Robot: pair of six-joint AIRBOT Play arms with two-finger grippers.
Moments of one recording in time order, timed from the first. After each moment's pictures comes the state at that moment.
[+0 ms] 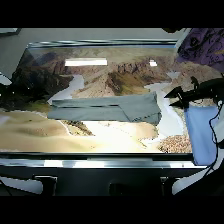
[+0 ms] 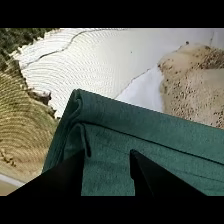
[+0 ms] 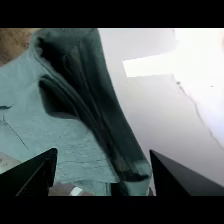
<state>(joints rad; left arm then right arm) 0.27 -1.68 1.52 1.17 -1.13 -1.61 -0.41 -1.92 1.64 2.32 -1.46 -1.73</state>
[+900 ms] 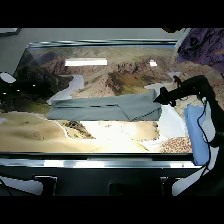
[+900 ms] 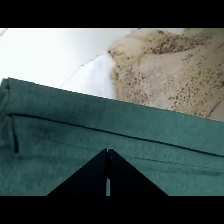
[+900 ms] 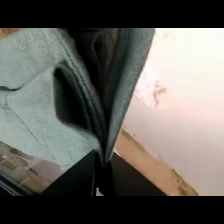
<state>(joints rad) 0.19 -1.69 1.54 1.05 -1.14 -1.61 -0.24 -1.88 1.65 2.29 -1.43 -1.68</state>
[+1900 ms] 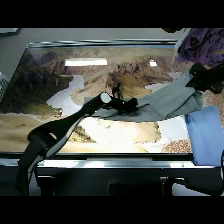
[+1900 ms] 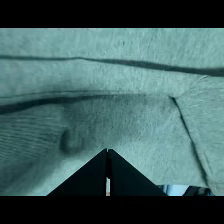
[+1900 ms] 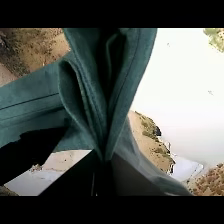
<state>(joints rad) -0.68 -2.11 1.82 0.61 -0.75 -1.78 -0.24 -1.43 1.82 1.88 -1.63 -1.26</state>
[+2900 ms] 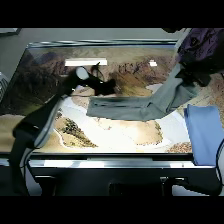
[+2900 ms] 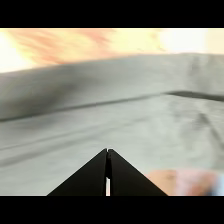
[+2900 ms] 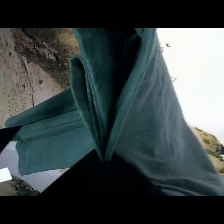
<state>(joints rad) -0.39 -2.02 2.06 1.03 -1.18 -1.87 -0.08 -1.45 1.86 1.91 -1.51 -1.09</state>
